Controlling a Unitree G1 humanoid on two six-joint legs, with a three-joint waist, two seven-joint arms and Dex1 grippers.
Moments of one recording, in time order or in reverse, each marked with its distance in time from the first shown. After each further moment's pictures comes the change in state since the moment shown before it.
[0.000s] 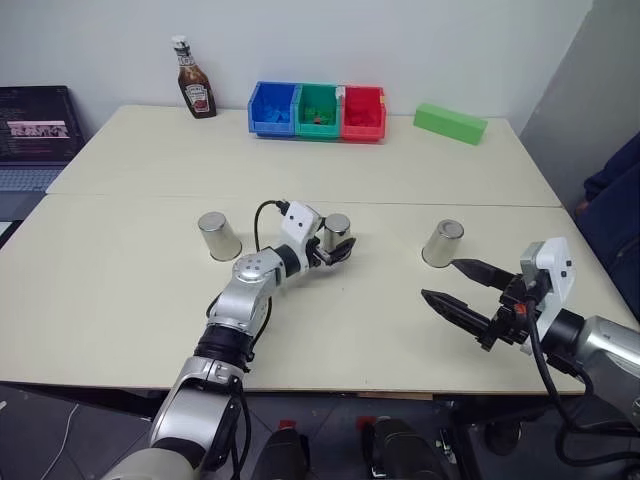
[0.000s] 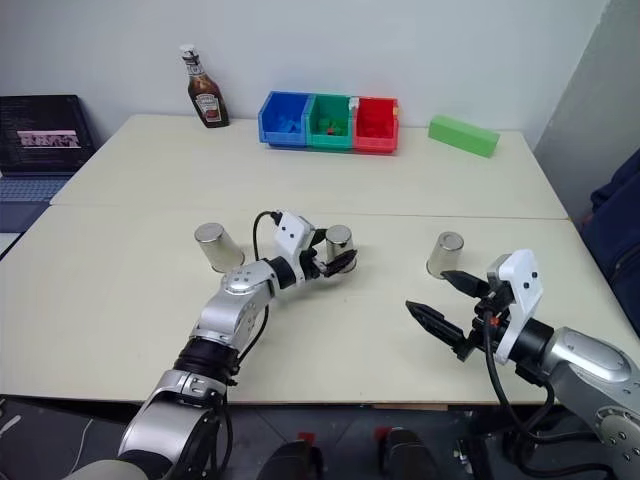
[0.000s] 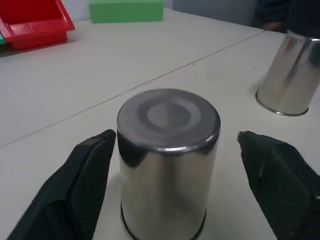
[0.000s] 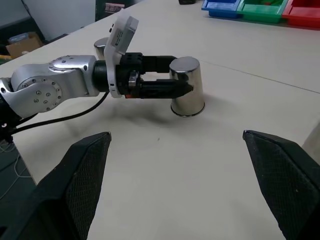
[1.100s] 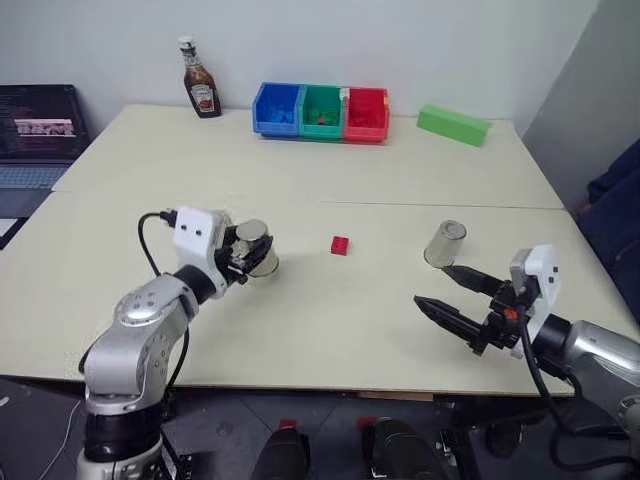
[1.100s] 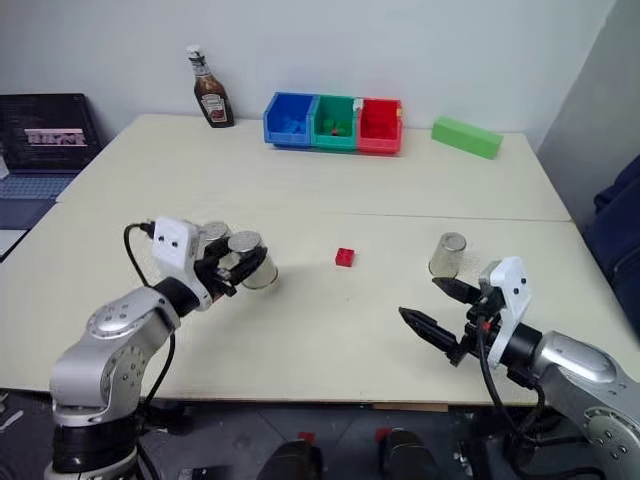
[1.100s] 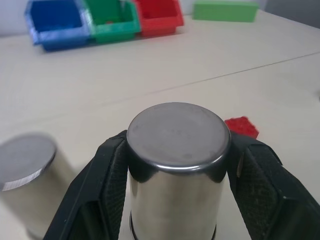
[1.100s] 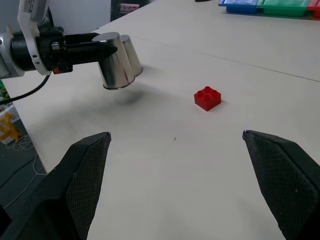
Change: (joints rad) left arm 0.466 0.188 0.341 -0.906 -0.190 0.621 0.220; right arm -0.004 0.001 0.094 0.056 -0.030 -0.076 0.043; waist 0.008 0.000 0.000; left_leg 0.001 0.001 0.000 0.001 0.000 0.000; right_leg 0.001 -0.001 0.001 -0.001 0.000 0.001
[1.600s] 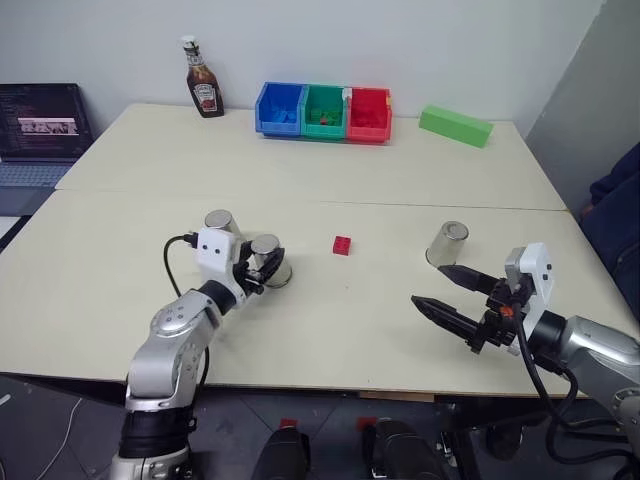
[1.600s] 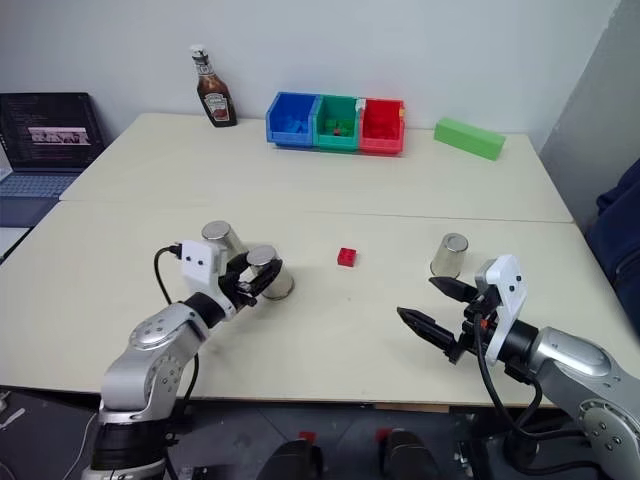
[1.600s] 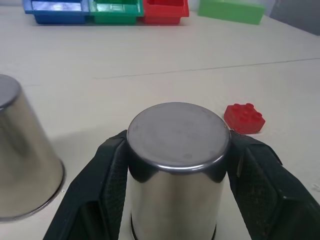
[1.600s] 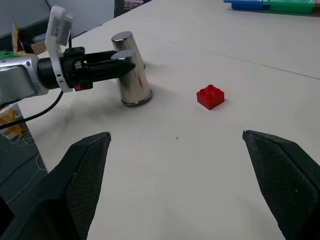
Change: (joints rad) left arm -0.049 -0.082 -0.109 0.278 0.065 -0.281 -0.022; right arm -0.005 -0.005 0.013 0.019 -0.026 -0.002 0.017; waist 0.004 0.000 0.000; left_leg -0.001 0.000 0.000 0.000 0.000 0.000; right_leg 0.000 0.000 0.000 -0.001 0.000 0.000
